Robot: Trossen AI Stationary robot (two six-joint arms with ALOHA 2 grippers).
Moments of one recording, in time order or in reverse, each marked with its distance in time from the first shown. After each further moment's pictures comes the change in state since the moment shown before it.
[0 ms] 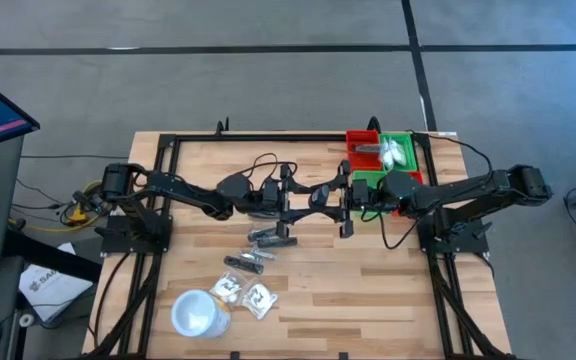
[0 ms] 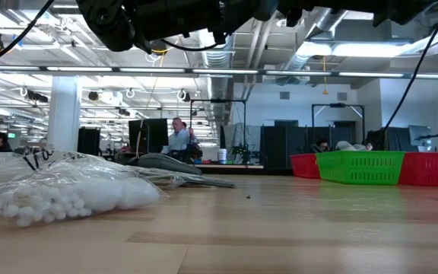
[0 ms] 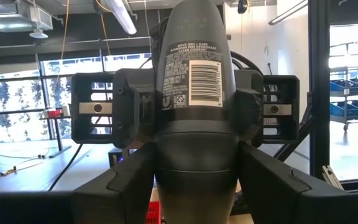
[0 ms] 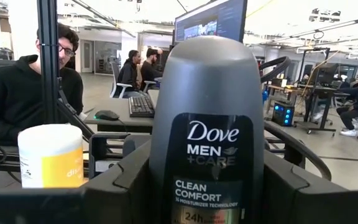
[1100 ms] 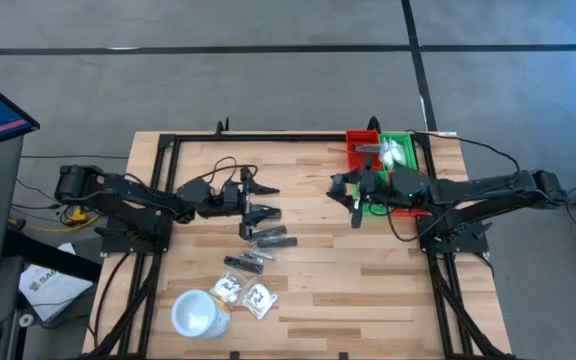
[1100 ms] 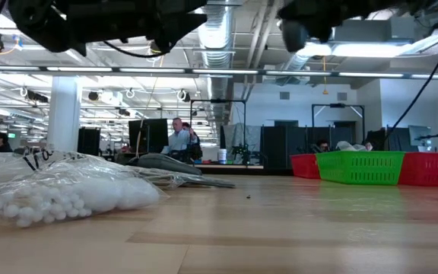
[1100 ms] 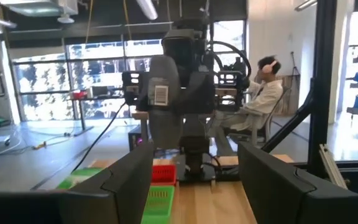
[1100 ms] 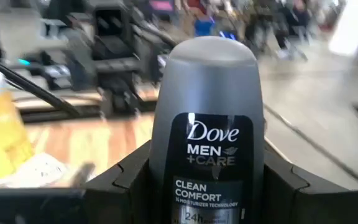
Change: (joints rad) left arm -0.016 -0.365 -0.394 -0.033 -0.132 -0.007; right arm 0.002 -0.237 0.001 -0.537 0.273 0.088
